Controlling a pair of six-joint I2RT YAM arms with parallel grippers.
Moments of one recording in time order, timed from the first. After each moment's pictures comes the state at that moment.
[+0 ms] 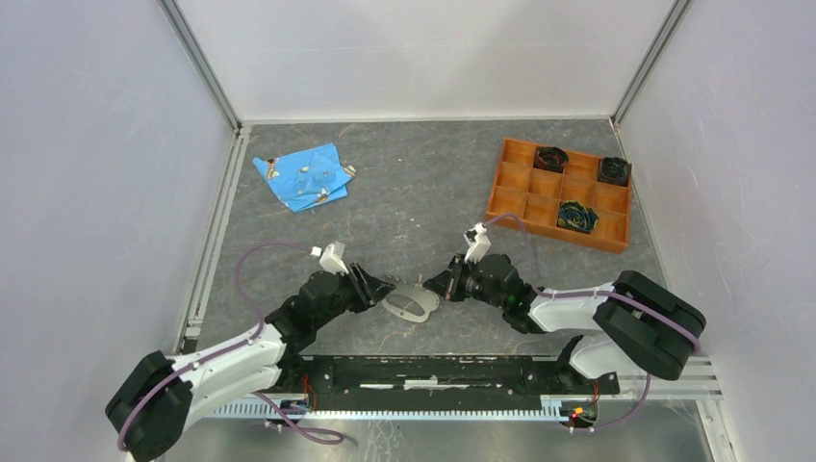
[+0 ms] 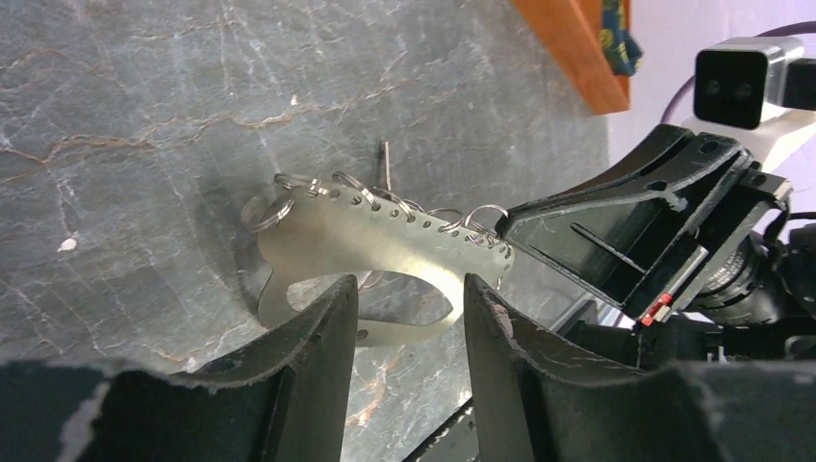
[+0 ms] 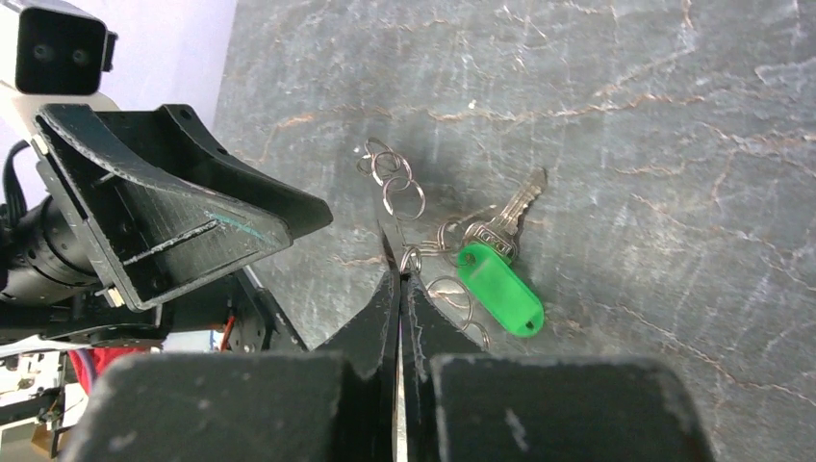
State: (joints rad) left arm -0.74 0.78 0.11 0.29 -0.02 -1.03; right arm 0.87 1.39 0.32 0.72 -0.08 0.89
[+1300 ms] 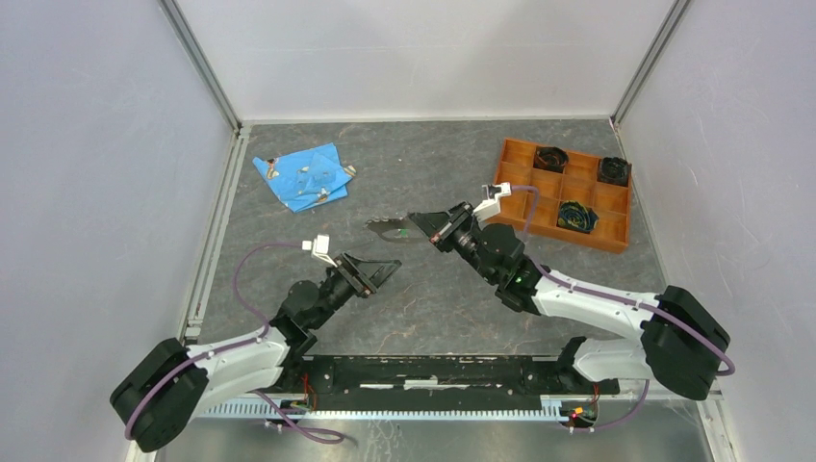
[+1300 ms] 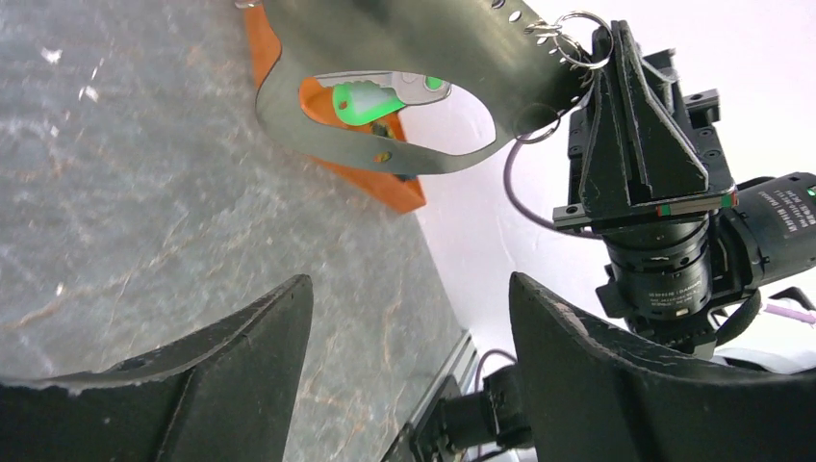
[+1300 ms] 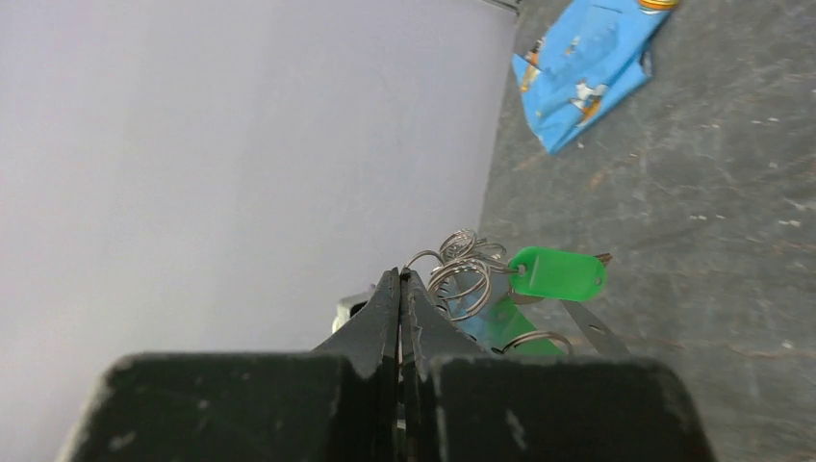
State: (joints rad) left arm -0.74 0.92 0.01 0.99 -0.02 -1.09; right arm 0.91 1.26 0.65 0.63 0.24 1.23
